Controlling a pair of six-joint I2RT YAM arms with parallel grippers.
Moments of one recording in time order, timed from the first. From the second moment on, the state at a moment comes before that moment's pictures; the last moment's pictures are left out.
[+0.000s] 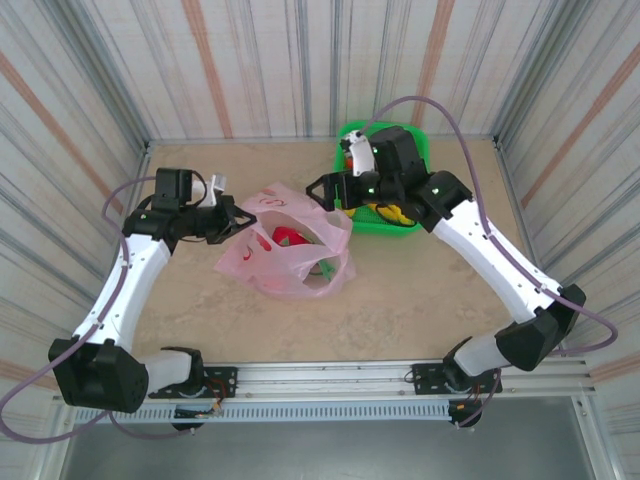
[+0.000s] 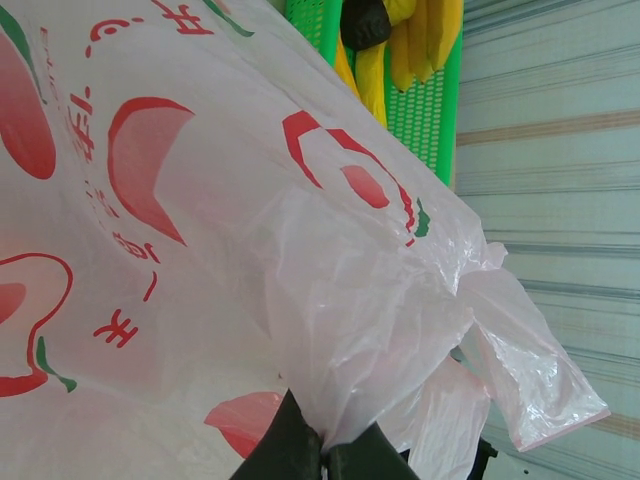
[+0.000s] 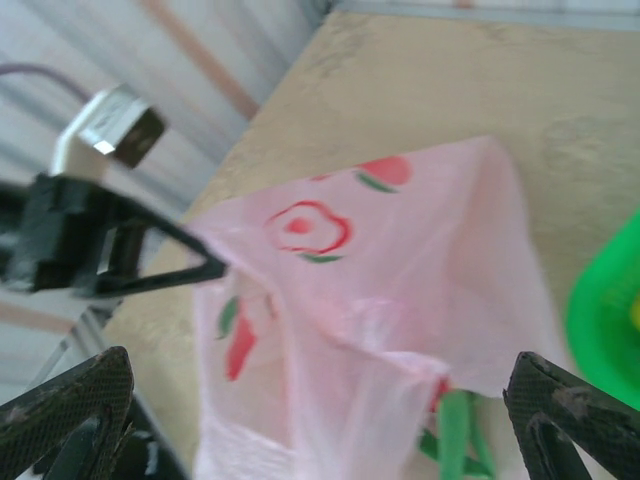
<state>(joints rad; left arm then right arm) -0.13 1.21 1.13 -0.76 0.69 -0.60 0.64 1.45 1.60 -0.72 -0.27 0.38</state>
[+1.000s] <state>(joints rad) -0.12 1.21 1.16 -0.80 0.67 -0.59 0.32 2.10 1.90 -0.79 0.02 0.30</state>
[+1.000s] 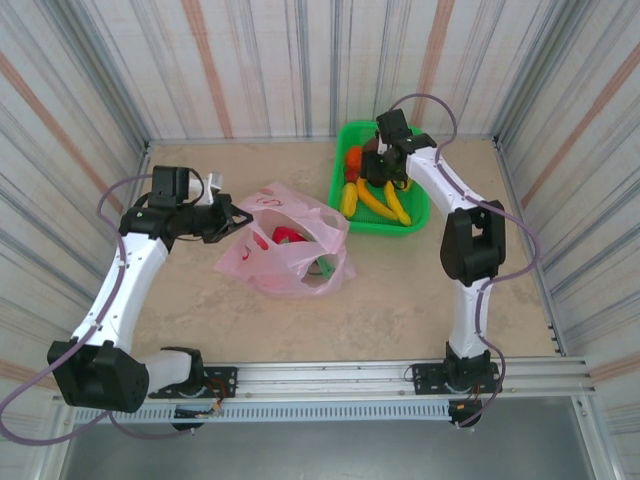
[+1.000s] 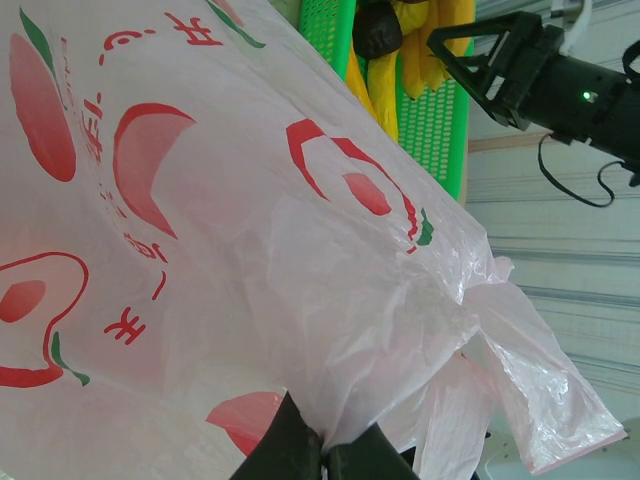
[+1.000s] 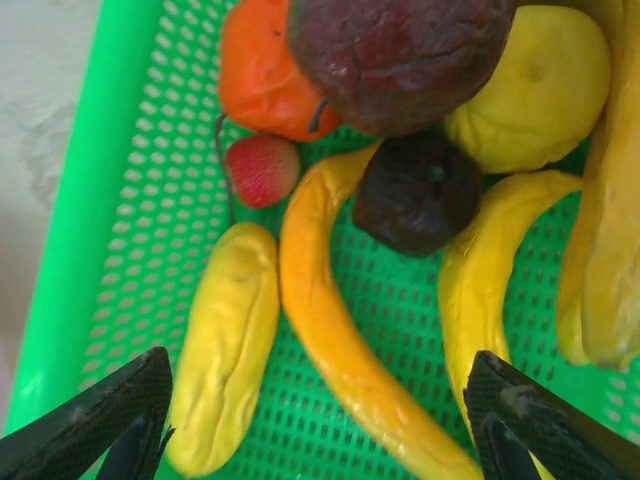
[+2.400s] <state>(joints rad) -0.12 1.21 1.16 -0.80 0.67 -0.59 0.28 2.45 2.17 -0.79 0.12 0.30</state>
